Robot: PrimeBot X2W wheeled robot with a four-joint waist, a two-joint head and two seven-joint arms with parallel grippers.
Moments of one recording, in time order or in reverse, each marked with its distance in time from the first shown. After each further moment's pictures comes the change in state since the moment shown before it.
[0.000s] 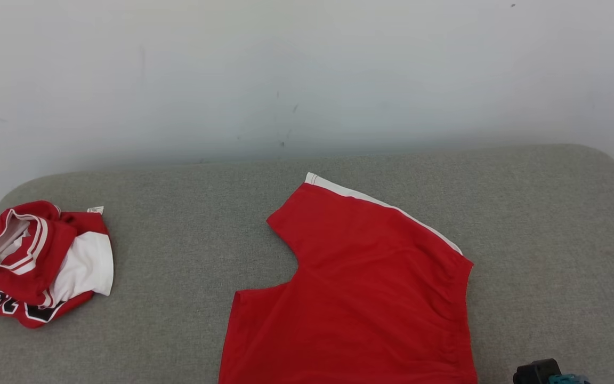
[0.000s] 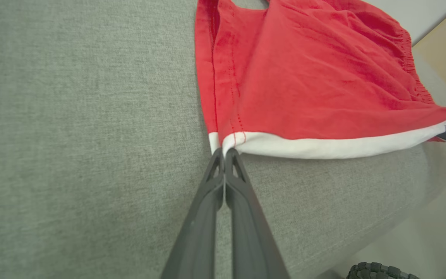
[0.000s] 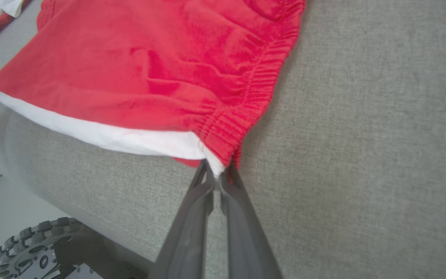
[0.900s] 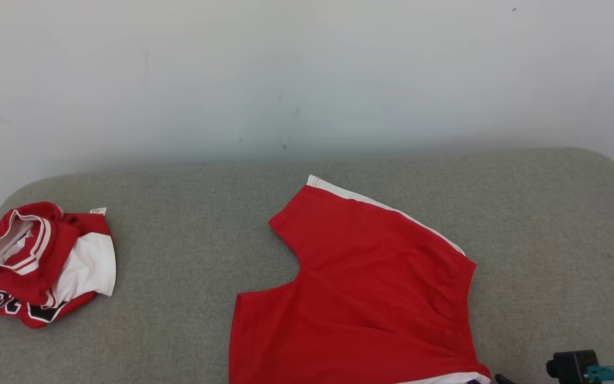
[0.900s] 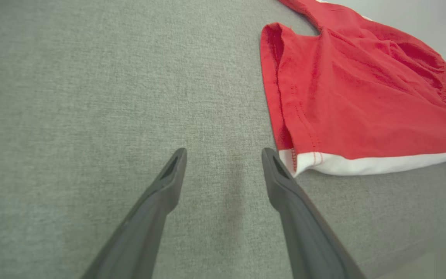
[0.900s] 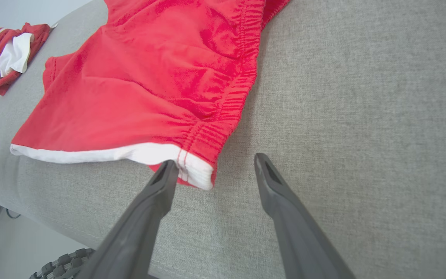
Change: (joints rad) left arm 0.045 0.050 0.078 -0.037 -0.051 0.063 -0.007; right arm 0.038 -0.058 -0.087 -0.074 0.123 -0.007 0.011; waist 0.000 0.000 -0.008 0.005
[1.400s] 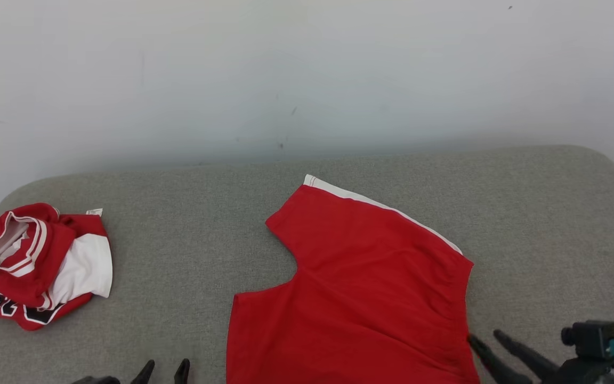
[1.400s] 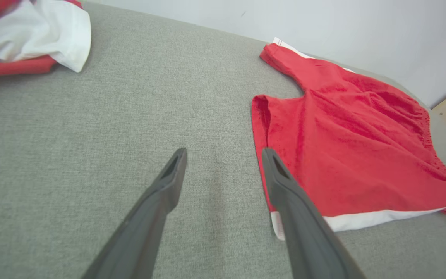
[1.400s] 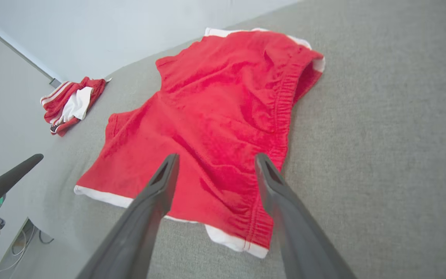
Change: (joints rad) left arm -0.002 0.040 0.062 -0.141 0.014 0.052 -0.023; right arm 0.012 -0.076 -0.075 -0.207 0.026 0.001 -0.059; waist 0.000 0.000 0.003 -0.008
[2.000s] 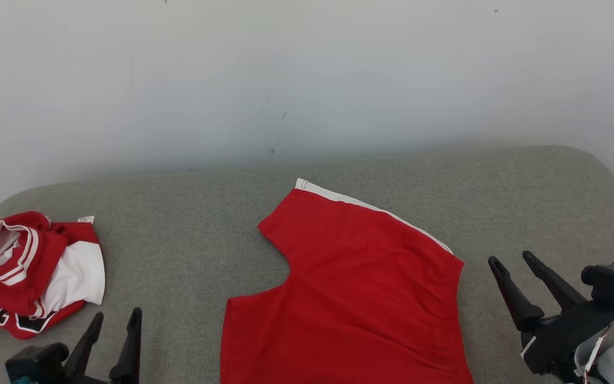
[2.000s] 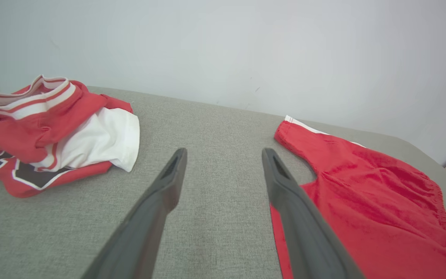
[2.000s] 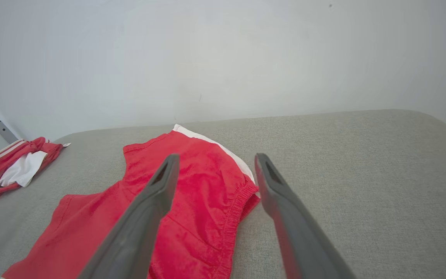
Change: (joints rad) left arm -0.007 0.029 0.181 -0.120 0.049 0.057 -0.016; right arm -0.094 0.024 -0.153 -0.022 -0.205 -0.176 -0.055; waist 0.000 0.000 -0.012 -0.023
